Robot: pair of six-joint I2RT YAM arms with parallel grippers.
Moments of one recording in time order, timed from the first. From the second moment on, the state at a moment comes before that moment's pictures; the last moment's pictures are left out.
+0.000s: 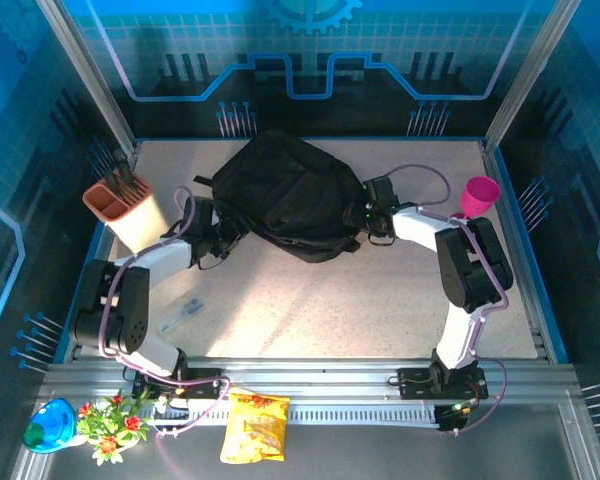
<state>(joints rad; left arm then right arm) -0.12 1.55 0.76 -0.02 0.37 -0.95 0.32 1.86 1.14 -0.21 -0.02 0.63</state>
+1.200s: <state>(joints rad) -0.19 1.80 0.80 0.35 0.40 -1.17 0.46 1.41 0.95 -0.32 -0.11 0.67</state>
